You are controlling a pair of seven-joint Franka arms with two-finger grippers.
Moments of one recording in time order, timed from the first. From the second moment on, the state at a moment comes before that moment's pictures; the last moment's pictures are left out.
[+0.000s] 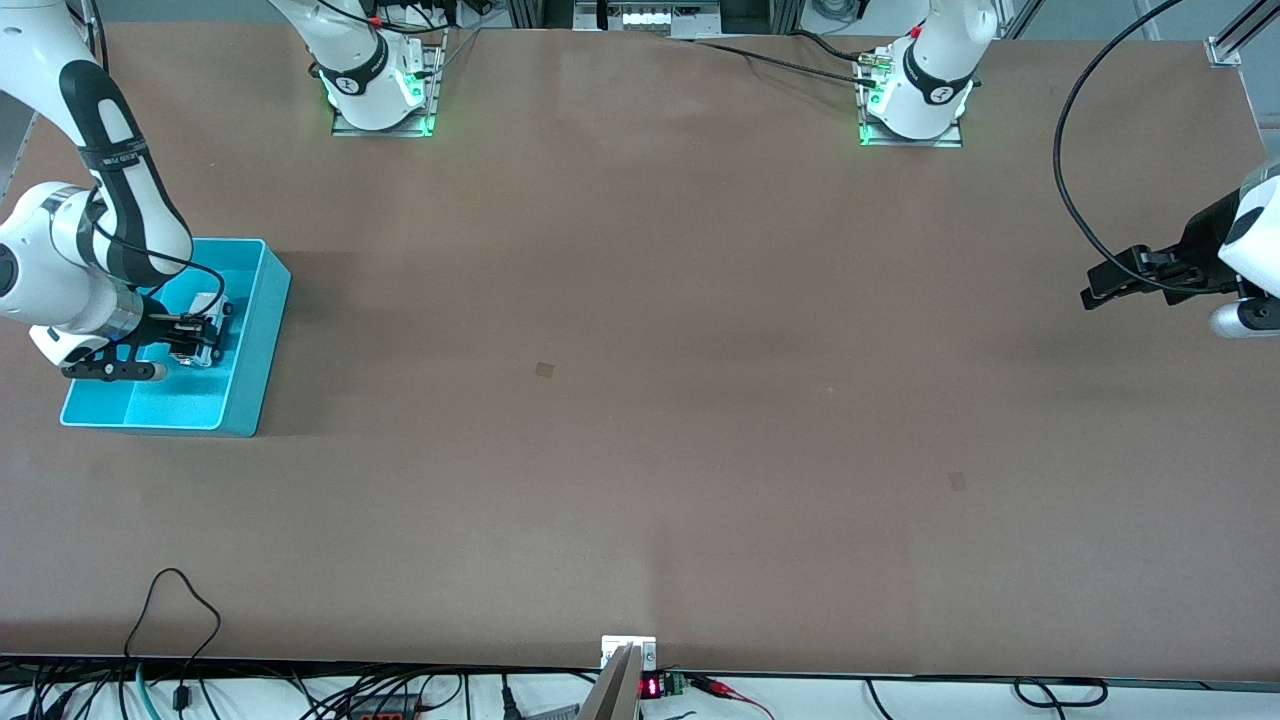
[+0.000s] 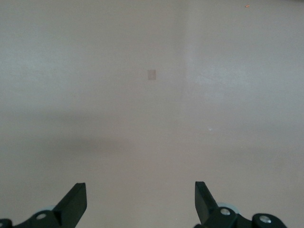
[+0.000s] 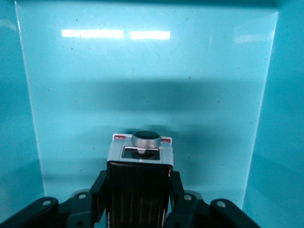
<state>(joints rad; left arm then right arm) 0.06 0.10 -0.04 -1.56 -0.05 1.65 -0.07 -0.33 0.43 -0.03 -2.08 -0.14 2.41 -0.25</state>
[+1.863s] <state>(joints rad) 0.06 0.05 -0.05 -1.63 -0.05 1.69 -0.02 -0.25 0.20 0.13 -1.50 -0.08 1.66 -0.24</state>
